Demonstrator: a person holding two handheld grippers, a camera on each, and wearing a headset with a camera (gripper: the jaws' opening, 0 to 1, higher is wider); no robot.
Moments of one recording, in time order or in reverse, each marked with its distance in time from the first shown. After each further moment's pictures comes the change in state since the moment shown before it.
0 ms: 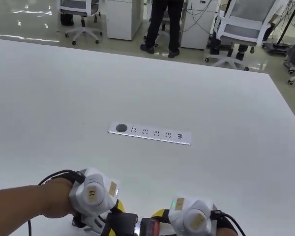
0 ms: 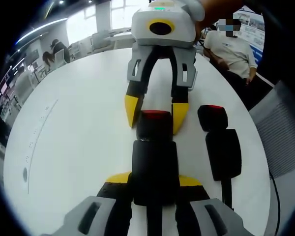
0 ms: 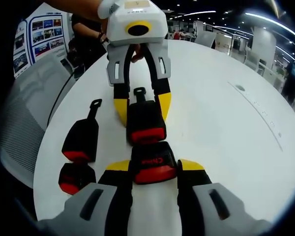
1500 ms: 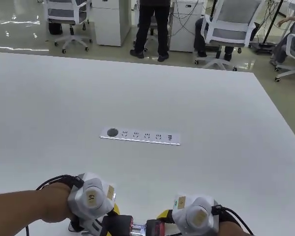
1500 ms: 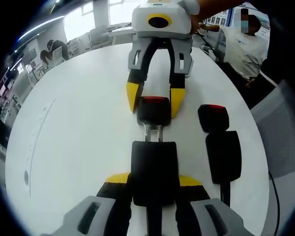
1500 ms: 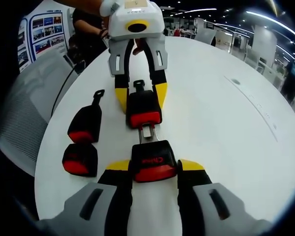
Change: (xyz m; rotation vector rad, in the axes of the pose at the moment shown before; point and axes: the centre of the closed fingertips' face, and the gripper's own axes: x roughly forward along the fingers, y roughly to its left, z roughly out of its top) left arm 0.003 -0.003 0.004 0.006 0.055 0.004; right arm -0.030 -0.001 -0.021 0.002 0.036 -0.004
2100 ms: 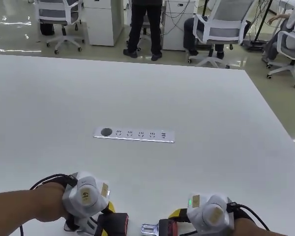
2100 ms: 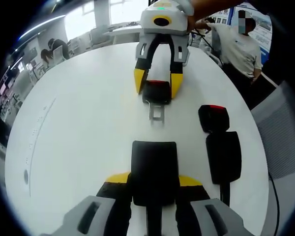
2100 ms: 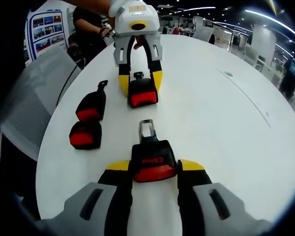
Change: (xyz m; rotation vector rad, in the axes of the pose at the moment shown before) left arm -0.002 0.001 0.003 -0.009 0.003 0.000; right arm -0.024 -0.009 -0.037 0.003 0.018 -0.006
